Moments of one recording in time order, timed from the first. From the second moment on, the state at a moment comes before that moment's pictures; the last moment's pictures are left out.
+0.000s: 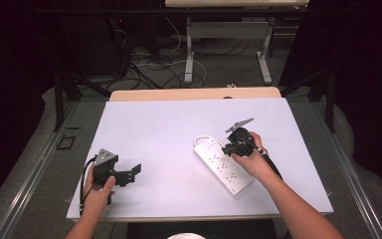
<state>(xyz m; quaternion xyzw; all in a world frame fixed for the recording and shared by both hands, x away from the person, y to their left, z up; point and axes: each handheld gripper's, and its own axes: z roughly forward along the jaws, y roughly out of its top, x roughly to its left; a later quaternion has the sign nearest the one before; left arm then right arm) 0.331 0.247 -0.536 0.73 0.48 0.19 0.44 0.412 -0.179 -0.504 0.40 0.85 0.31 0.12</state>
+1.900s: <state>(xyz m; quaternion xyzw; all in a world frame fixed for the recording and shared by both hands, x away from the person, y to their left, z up) 0.332 0.246 -0.537 0.74 0.48 0.18 0.44 0.426 -0.164 -0.525 0.43 0.83 0.33 0.12</state>
